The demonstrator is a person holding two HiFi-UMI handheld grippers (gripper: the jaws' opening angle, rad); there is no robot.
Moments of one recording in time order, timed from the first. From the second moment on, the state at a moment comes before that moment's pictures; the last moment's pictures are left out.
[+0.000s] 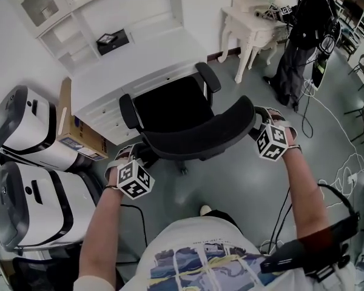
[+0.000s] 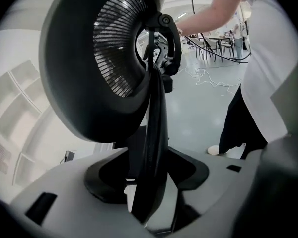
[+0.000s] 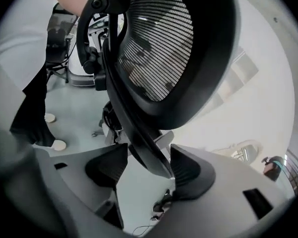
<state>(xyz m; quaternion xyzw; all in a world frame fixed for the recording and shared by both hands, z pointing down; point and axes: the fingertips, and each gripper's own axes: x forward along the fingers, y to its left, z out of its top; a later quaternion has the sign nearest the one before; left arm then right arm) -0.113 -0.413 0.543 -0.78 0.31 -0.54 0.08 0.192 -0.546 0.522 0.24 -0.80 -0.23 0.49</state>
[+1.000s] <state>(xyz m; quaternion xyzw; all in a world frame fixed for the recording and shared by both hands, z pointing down) -0.127 -0.283 0.444 -0.89 0.38 -0.25 -0.02 0.166 -0.328 0.519 0.41 -0.84 0.03 0.35</state>
